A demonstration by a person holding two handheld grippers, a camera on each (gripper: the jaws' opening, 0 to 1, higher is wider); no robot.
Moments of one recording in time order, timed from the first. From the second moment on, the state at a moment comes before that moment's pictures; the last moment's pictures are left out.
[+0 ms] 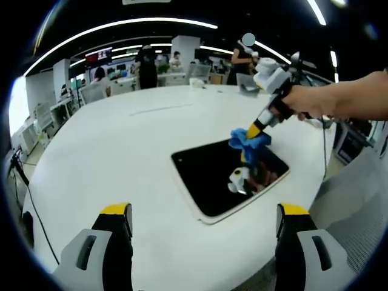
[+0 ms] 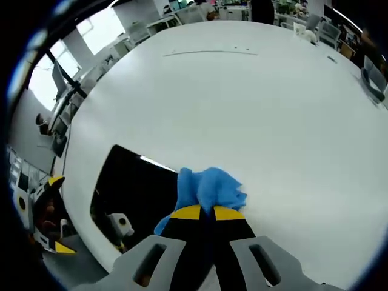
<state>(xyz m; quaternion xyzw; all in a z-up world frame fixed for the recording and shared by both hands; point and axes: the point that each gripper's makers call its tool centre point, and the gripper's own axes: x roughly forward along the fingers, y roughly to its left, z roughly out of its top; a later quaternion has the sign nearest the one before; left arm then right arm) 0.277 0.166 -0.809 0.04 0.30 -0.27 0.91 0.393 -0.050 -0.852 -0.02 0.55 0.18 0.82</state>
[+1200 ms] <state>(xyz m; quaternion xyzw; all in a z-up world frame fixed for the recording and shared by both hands) 0.277 0.165 -0.809 0.04 0.31 -0.27 0.91 0.416 -0.056 -0.839 -0.04 0.53 0.18 0.83</state>
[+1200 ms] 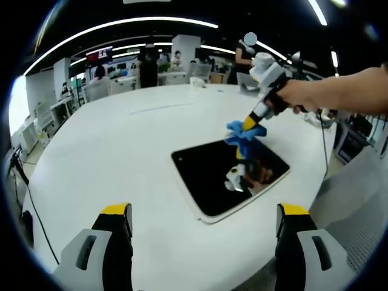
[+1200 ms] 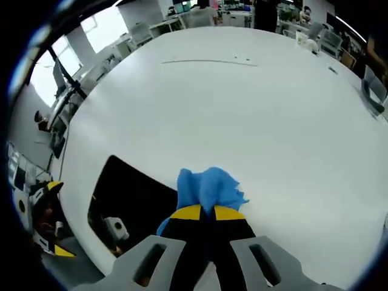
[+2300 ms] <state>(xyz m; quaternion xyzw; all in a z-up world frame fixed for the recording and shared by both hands) 0.277 0.165 -0.810 0.05 0.31 -0.27 0.91 0.391 -0.156 -0.833 -0.01 0.53 0.12 0.84</state>
